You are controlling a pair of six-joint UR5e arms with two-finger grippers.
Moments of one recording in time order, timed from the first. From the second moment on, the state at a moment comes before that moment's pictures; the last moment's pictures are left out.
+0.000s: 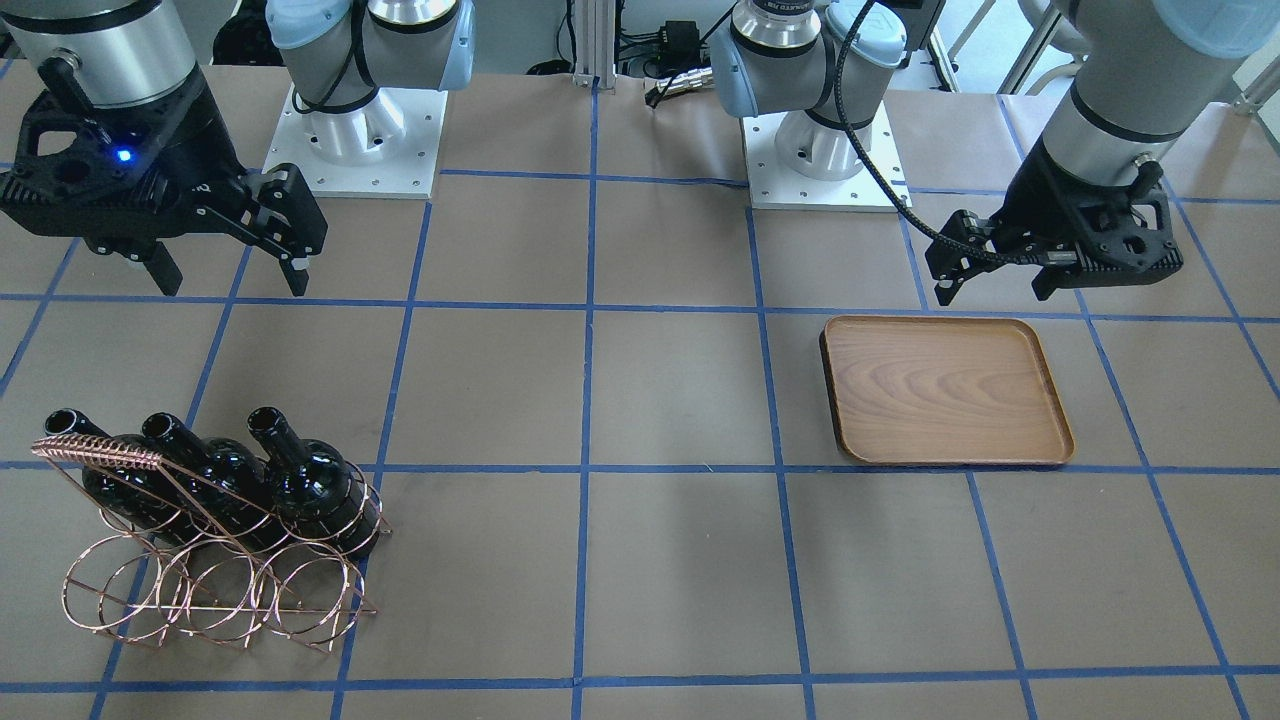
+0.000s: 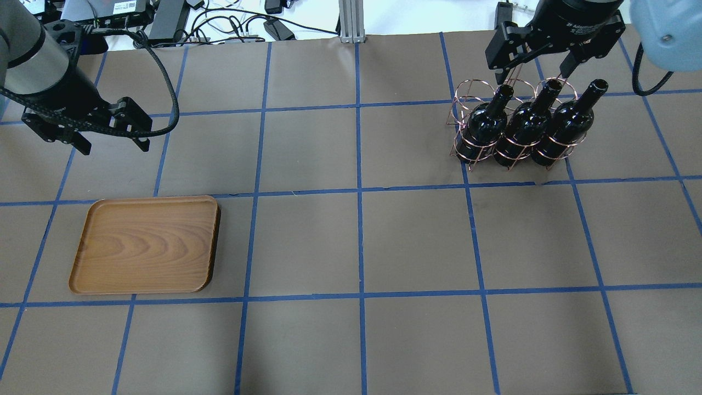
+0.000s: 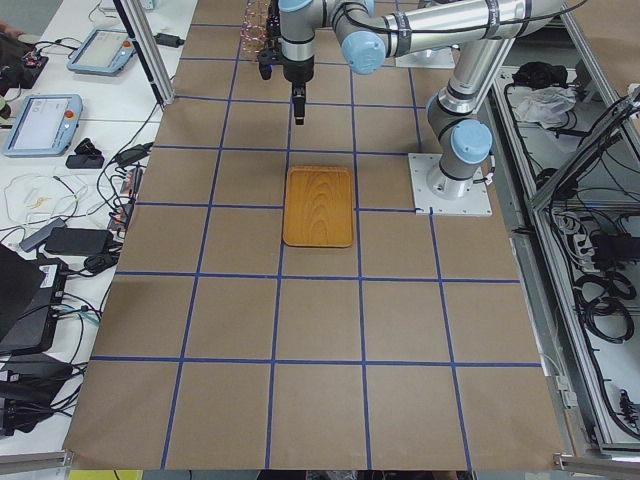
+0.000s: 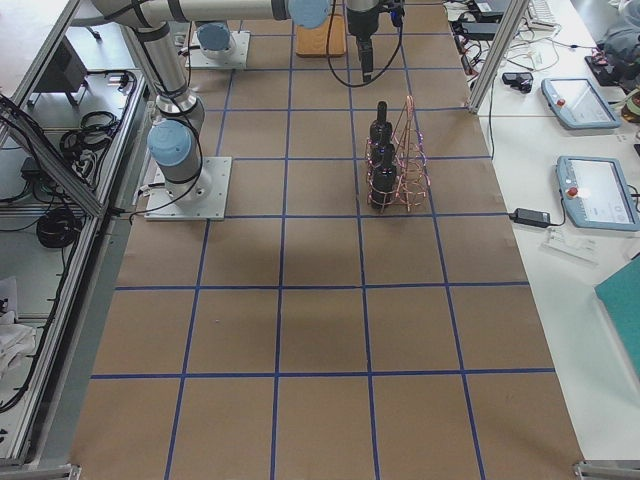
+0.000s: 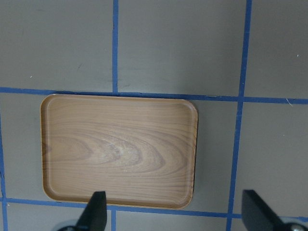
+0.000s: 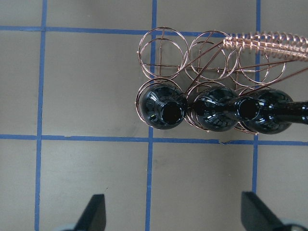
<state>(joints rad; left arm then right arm) -1.34 -1.54 -1.68 -1.46 1.63 0.18 1.55 -1.54 1.50 -1.68 -1.59 -0.07</state>
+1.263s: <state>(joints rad) -1.34 -1.54 -1.68 -1.46 1.63 0.18 1.39 -1.33 1.38 -1.65 -1.59 -0.12</state>
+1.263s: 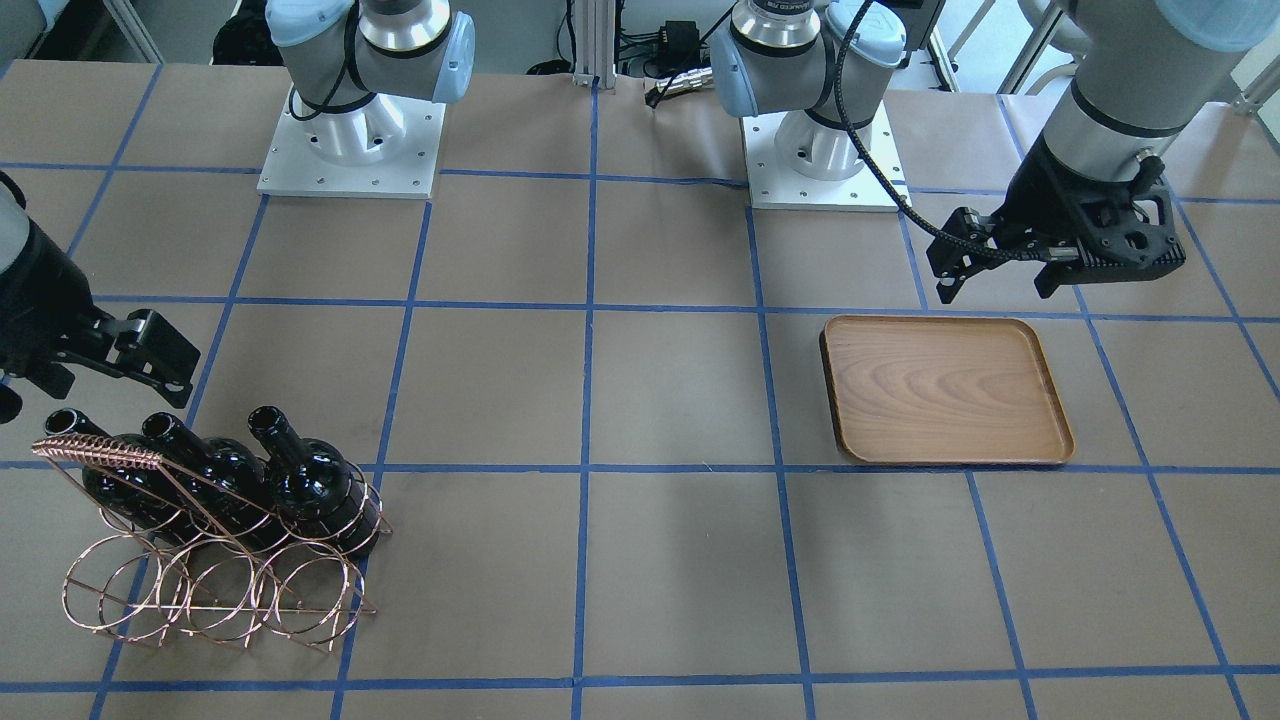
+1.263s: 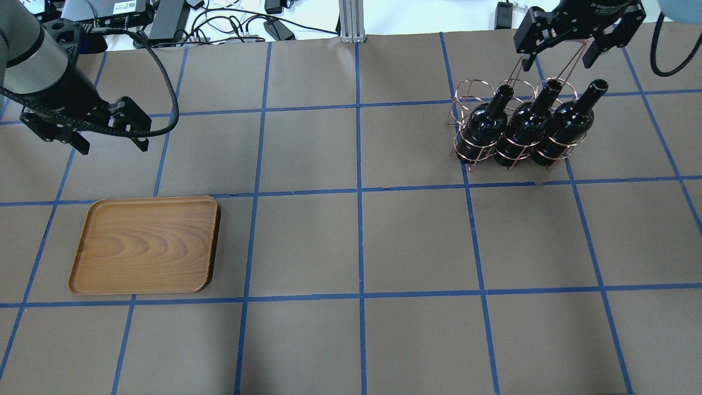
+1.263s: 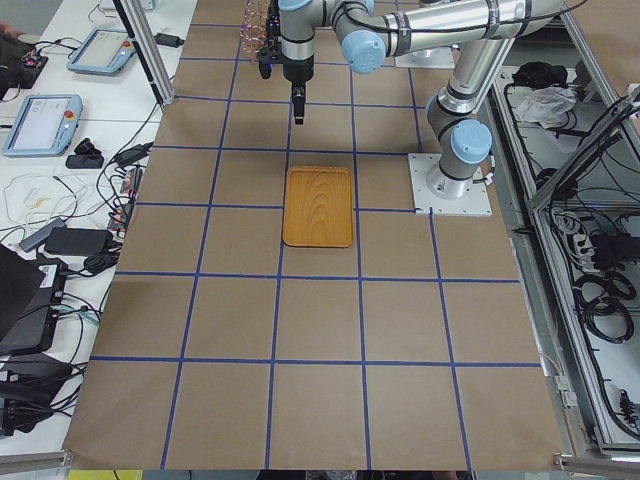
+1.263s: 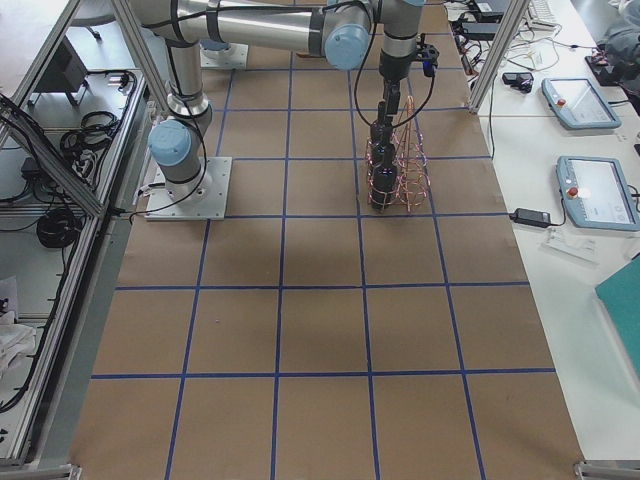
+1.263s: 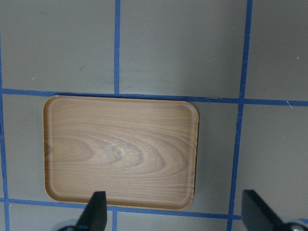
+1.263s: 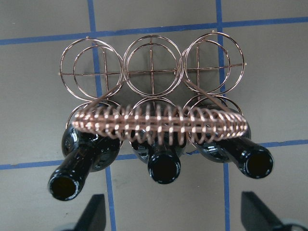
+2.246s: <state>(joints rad) -1.34 -1.54 -1.68 -1.46 1.63 0.18 1.39 -1.23 1.40 -1.67 -1.59 -0.14</state>
